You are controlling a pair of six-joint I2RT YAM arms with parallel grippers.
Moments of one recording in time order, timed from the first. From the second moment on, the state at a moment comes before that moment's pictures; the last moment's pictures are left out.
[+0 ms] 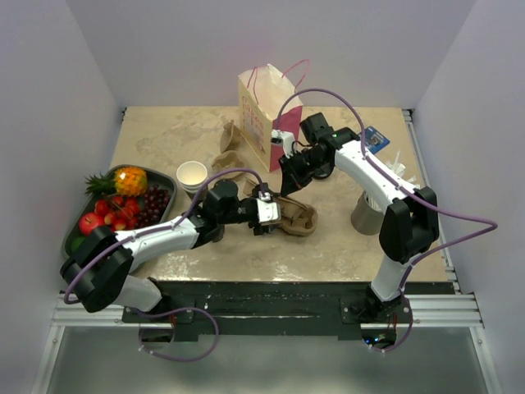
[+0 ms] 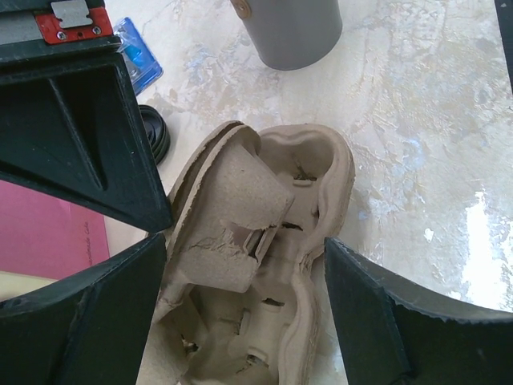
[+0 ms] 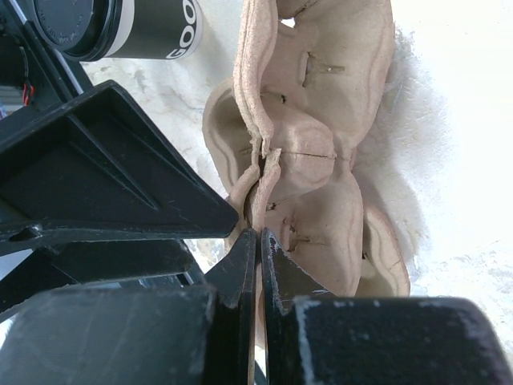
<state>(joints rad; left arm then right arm) -0.77 1.39 0.69 0.40 0.51 0.56 0.46 1.78 1.59 -0.94 -0.61 -0.20</state>
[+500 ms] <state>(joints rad) -0.77 1.37 0.61 0.31 0.58 0.55 0.44 1.78 1.65 -0.91 -0.53 -0.20</state>
